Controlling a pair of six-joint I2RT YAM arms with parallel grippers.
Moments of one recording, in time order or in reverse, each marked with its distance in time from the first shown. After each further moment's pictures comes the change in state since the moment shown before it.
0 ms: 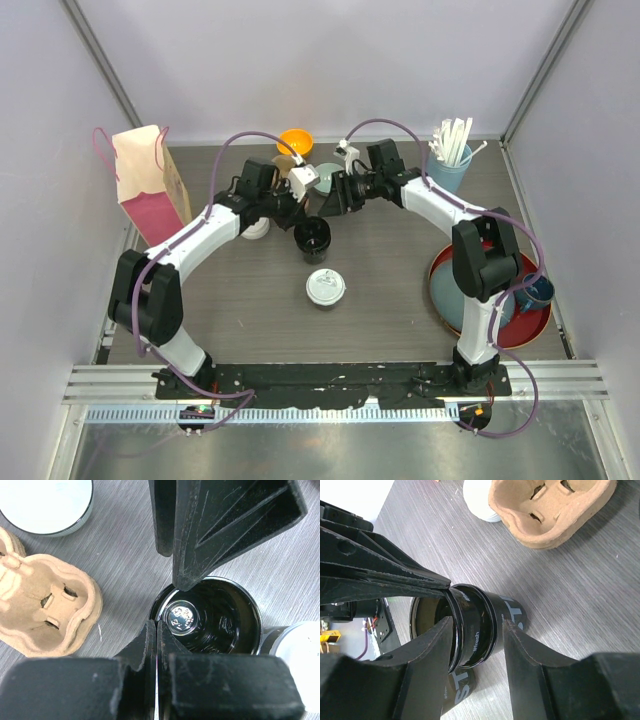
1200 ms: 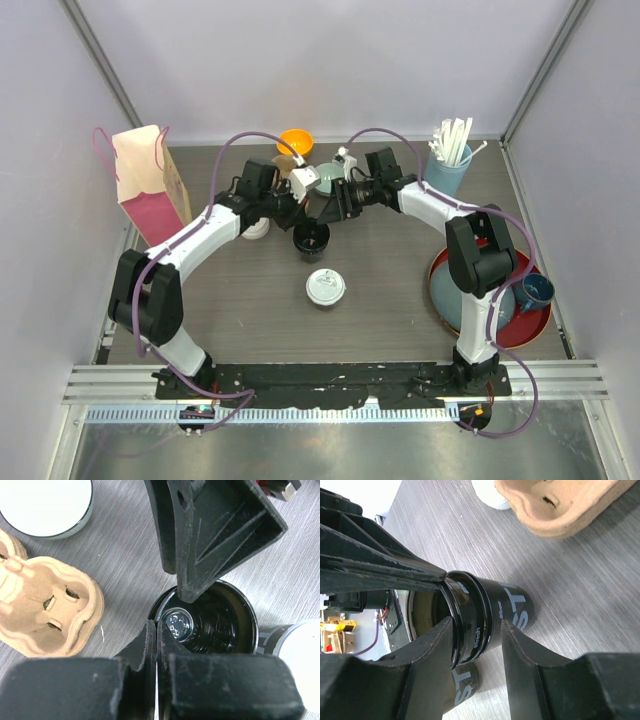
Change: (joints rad) left arm -0.003 0.000 -0.002 0.004 0.002 0.025; right arm -0.006 0.045 -0.039 0.057 -0.079 0.024
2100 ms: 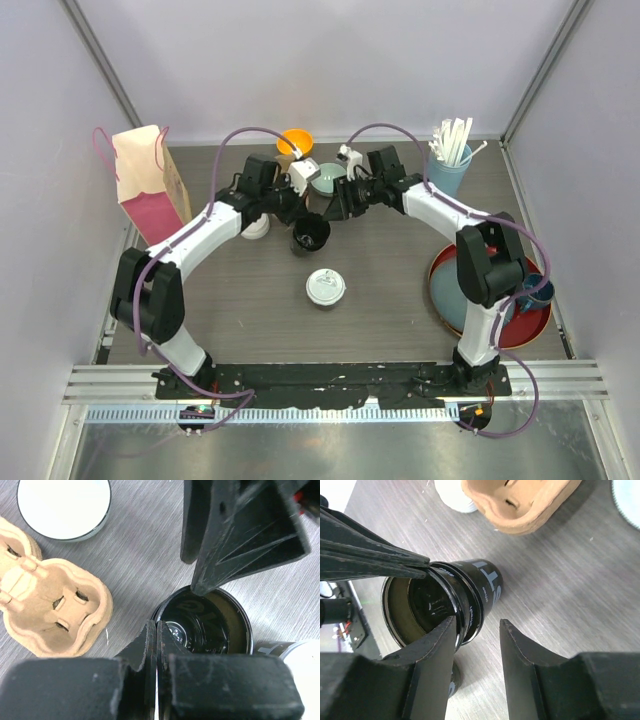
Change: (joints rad) left arm -0.001 0.015 0.029 0.019 -0.045 -0.068; right arm 0.013 -0.075 -0.040 -0.045 0.180 -0.050
